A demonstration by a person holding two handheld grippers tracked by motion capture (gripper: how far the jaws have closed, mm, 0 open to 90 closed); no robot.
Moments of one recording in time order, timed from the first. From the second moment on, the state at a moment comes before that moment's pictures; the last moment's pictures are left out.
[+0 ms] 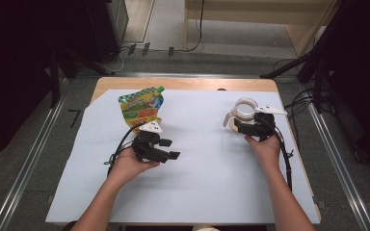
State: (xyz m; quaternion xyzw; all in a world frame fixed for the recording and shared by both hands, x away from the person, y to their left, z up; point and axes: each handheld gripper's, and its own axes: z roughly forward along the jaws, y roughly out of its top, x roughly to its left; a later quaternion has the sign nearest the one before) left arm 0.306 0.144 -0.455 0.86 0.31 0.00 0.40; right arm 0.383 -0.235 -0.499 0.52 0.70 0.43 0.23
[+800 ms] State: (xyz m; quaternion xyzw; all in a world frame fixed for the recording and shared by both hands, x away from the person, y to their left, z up) left arm 0.308 0.143 -0.457 0.86 0.31 -0.01 0.40; right arm 0.393 -0.223 -0.516 0.52 0.68 0.44 0.28
